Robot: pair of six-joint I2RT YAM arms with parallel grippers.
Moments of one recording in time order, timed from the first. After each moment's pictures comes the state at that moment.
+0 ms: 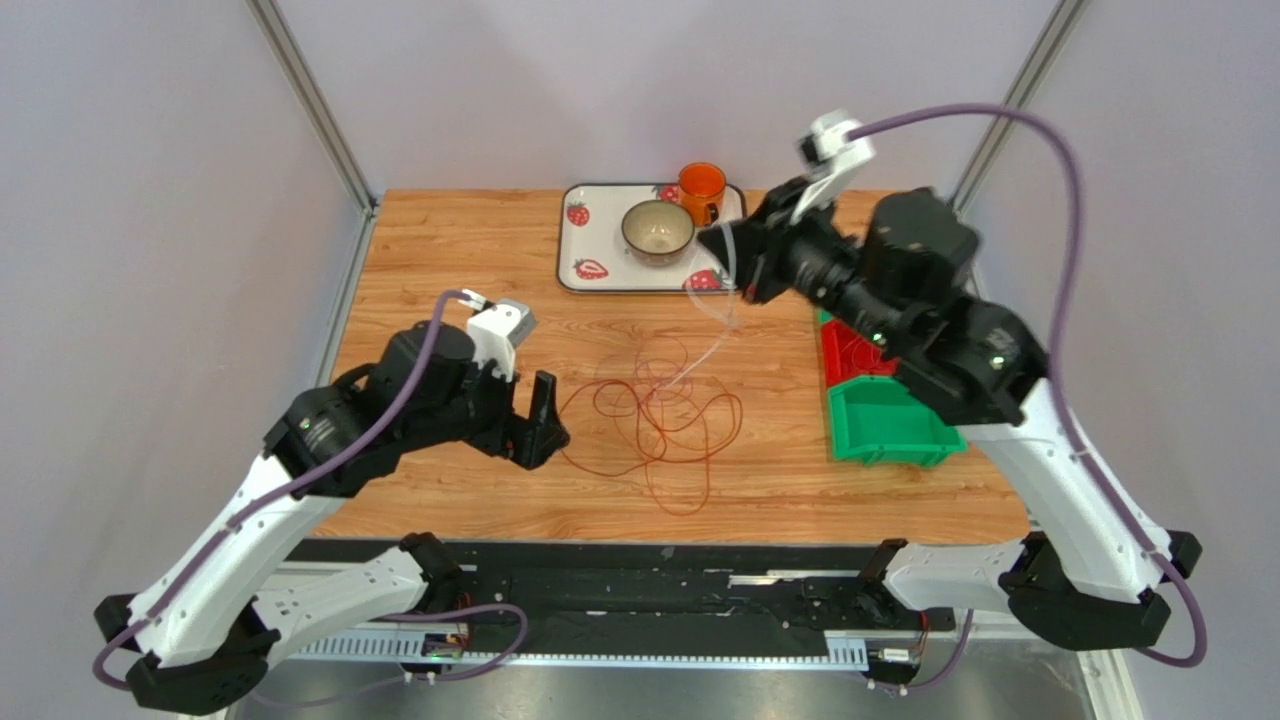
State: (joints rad) left arm -0.80 0.85 1.28 -1.07 0.05 -0.36; right arm 0.84 1.21 1.69 -0.58 0.03 0.28
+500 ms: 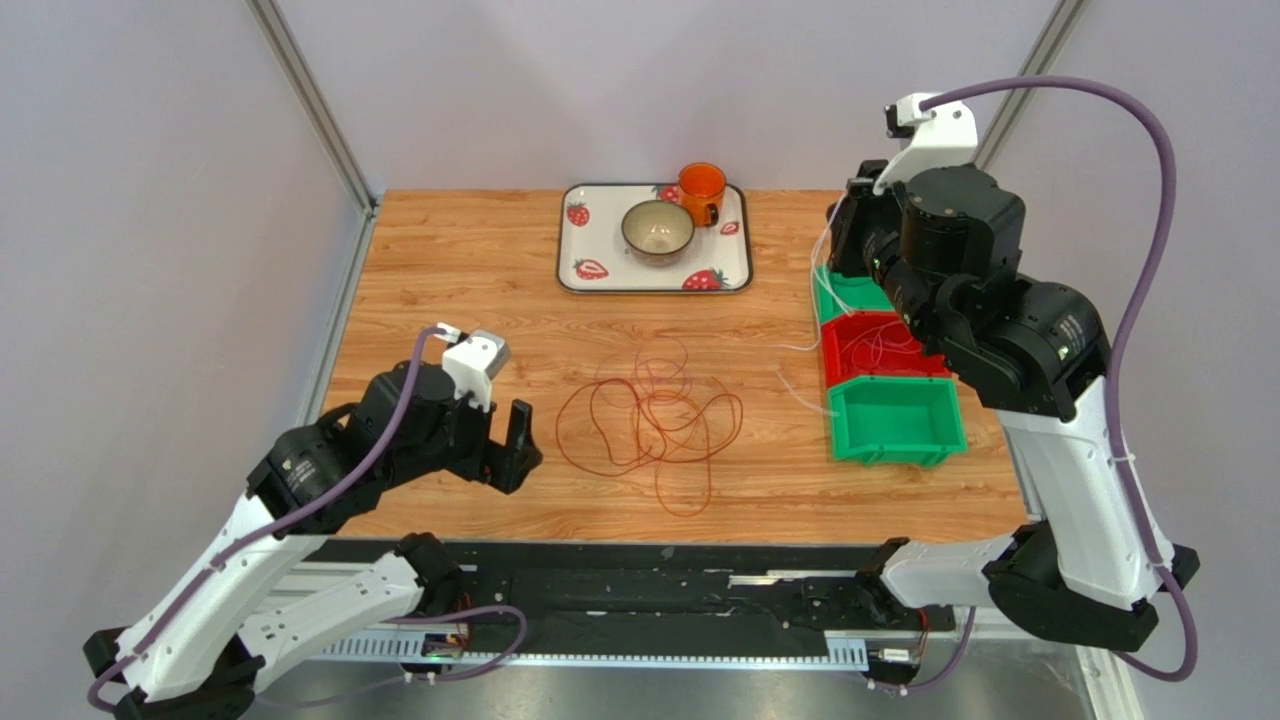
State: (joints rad) left arm -0.80 0.72 1.12 -1.11 -0.09 -0.33; right arm 0.72 1.28 2.05 -1.00 0.53 0.25
